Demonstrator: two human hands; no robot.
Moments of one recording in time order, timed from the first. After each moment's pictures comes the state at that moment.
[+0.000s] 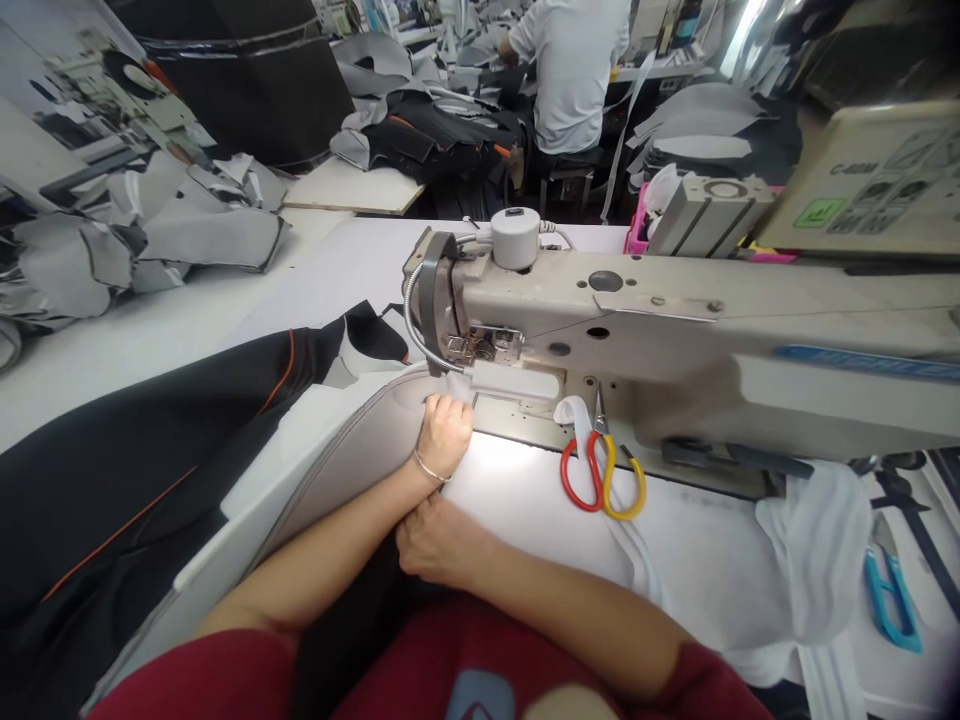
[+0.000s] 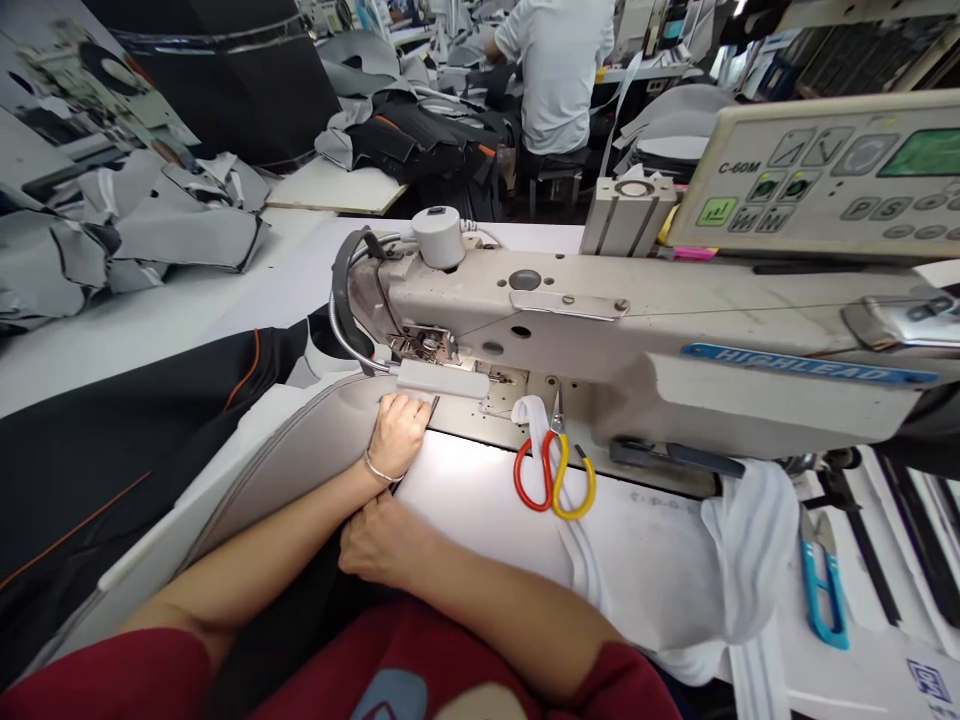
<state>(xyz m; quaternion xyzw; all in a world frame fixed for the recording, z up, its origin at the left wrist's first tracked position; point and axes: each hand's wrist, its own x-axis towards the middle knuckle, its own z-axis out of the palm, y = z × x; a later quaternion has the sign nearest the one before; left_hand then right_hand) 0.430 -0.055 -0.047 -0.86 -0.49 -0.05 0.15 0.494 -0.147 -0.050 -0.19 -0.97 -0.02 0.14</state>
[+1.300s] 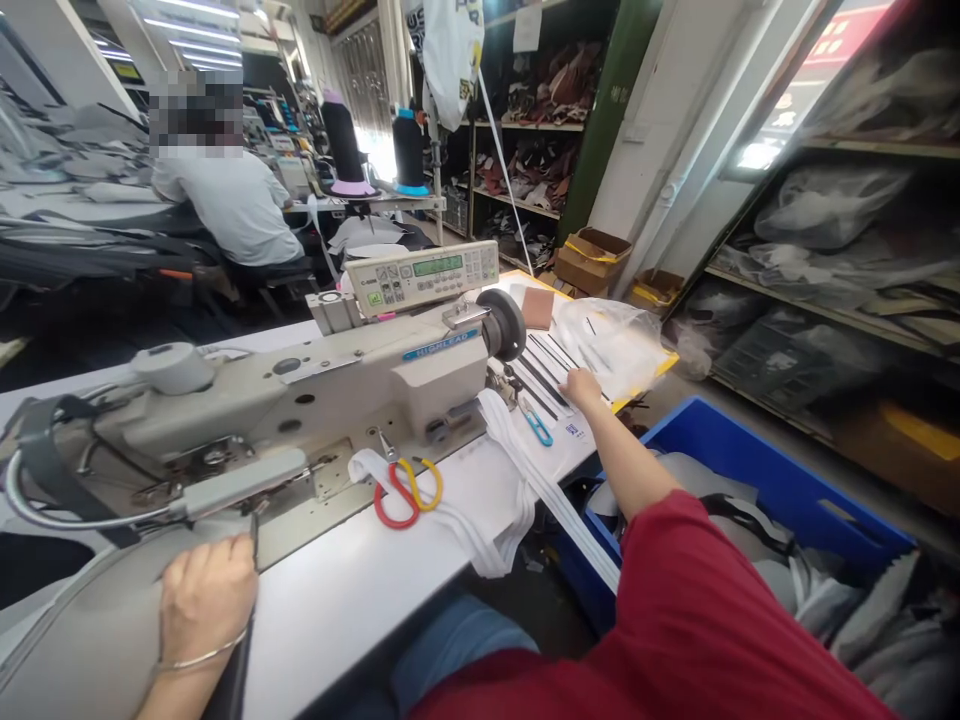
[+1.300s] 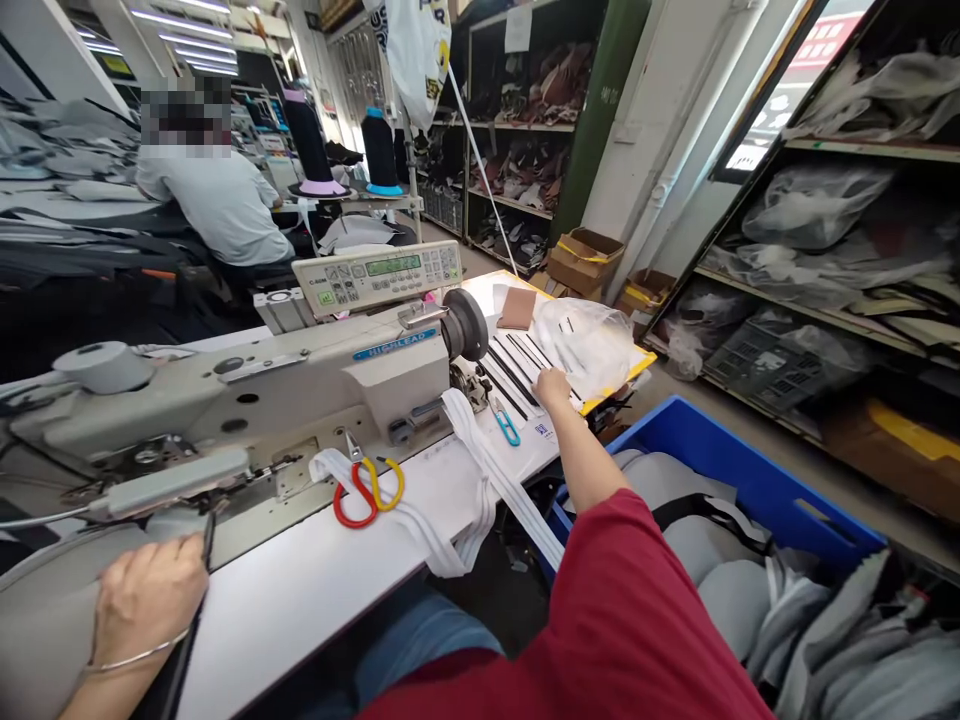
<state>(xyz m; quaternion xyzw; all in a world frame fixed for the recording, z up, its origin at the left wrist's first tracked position) 0.413 -0.045 -0.066 -0.89 -0.35 -0.15 0.25 0.944 -0.250 -0.011 -0.97 -0.22 0.00 0.06</state>
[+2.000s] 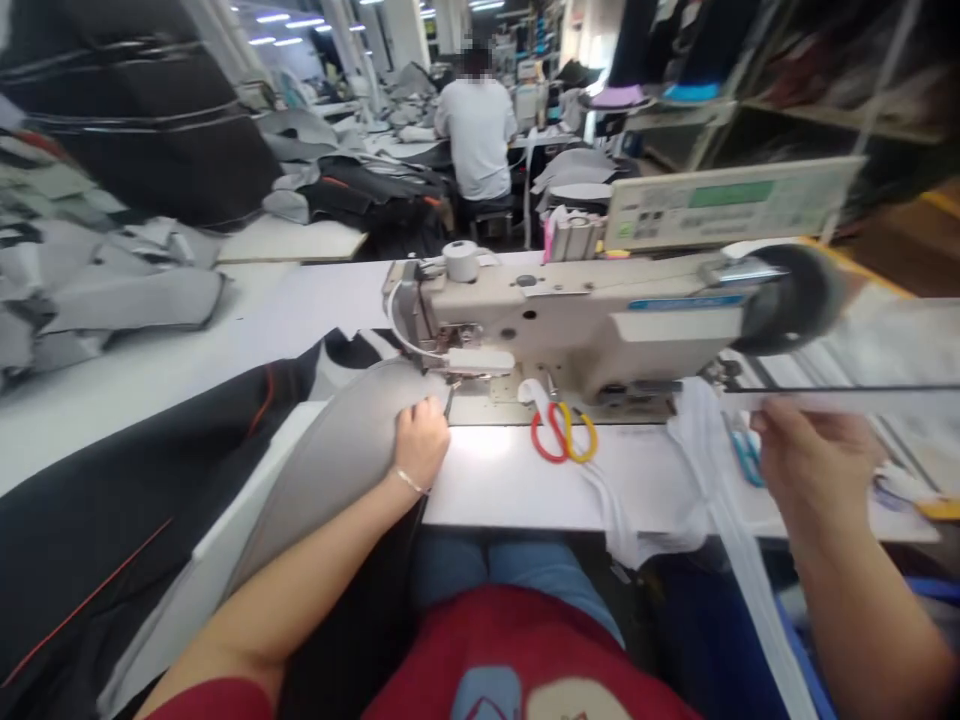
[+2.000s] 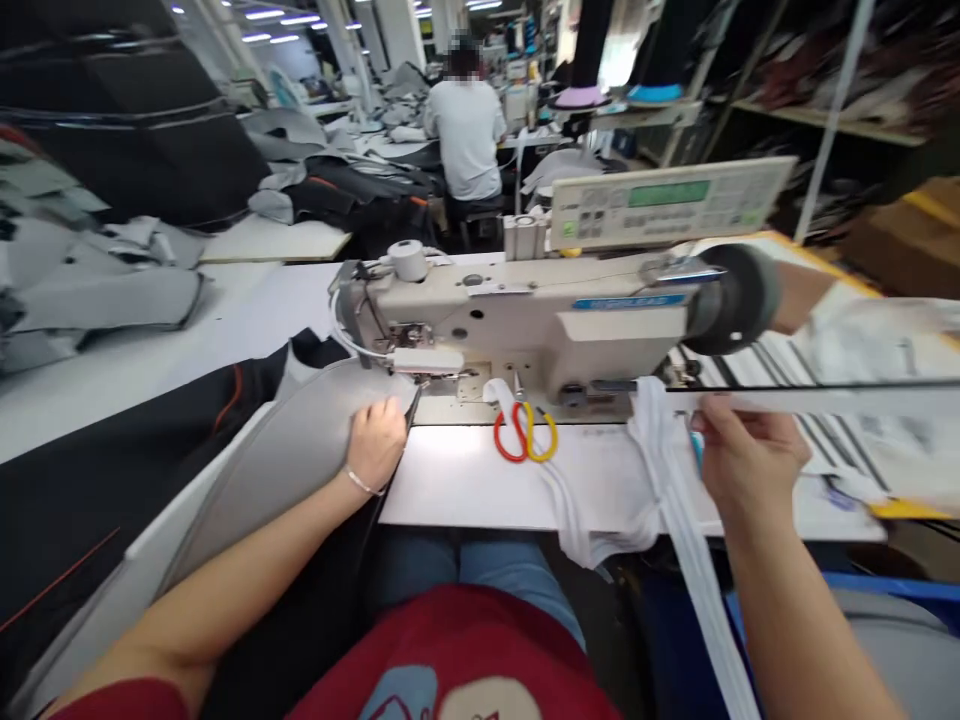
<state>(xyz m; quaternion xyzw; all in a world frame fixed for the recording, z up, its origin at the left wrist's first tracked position) 0.425 -0.089 -0.014 -0.87 -0.46 -0.05 0.18 0.803 -0.213 0.016 -0.57 -0.32 0.08 0.75</state>
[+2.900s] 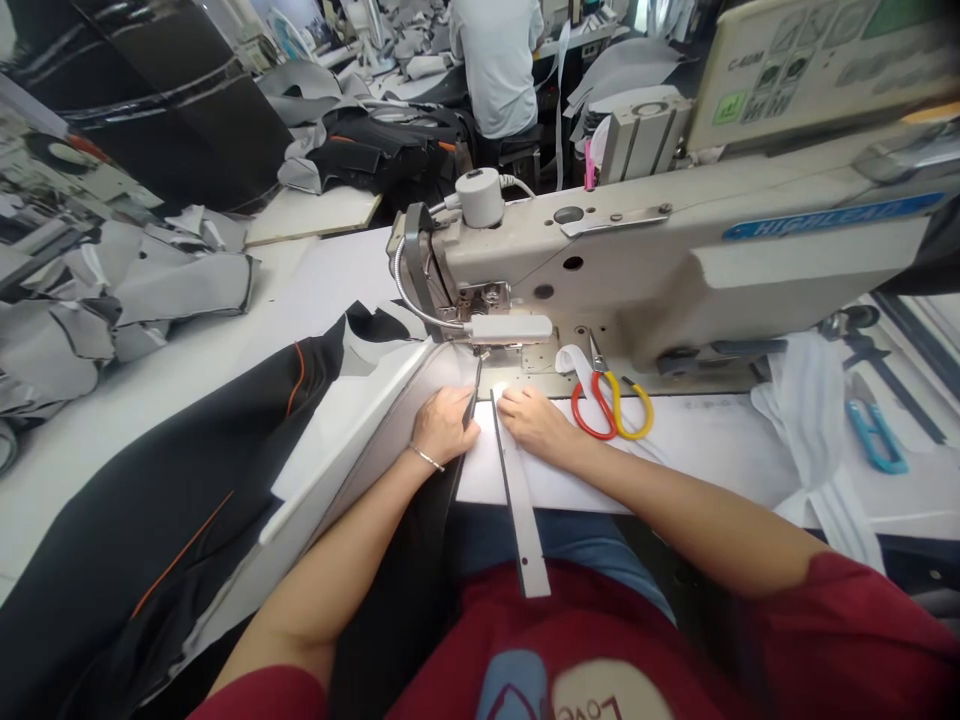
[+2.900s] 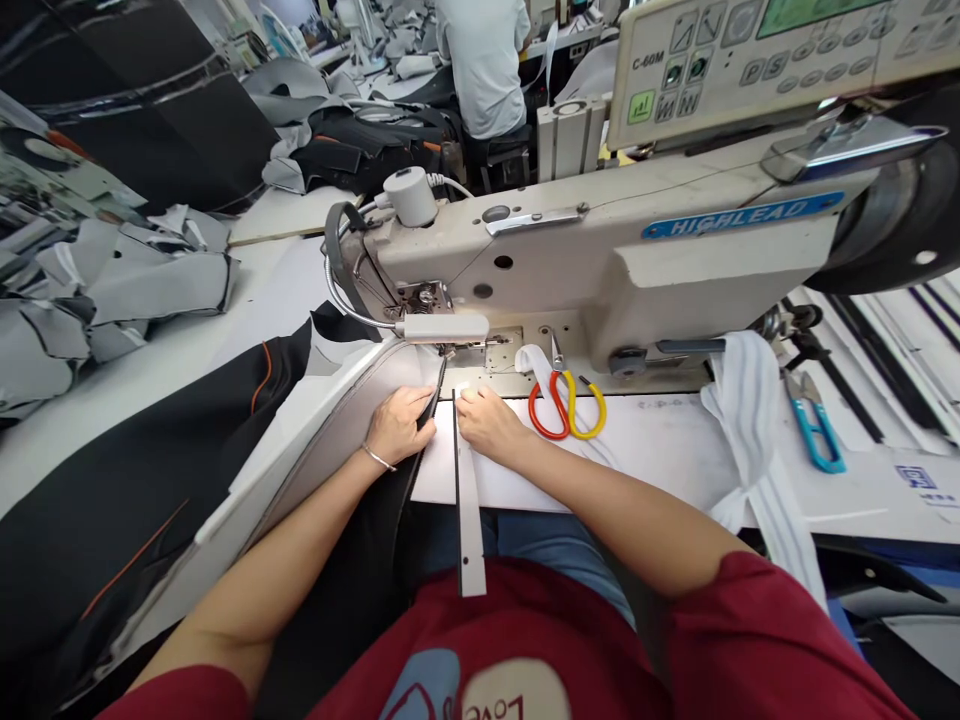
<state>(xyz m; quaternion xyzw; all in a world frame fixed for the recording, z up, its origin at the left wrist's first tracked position) 0.389 -0.070 -0.045 -0.90 -0.42 -0.09 0.00 0.573 -0.105 -0.053 -0.40 -0.91 -0.01 0.08</state>
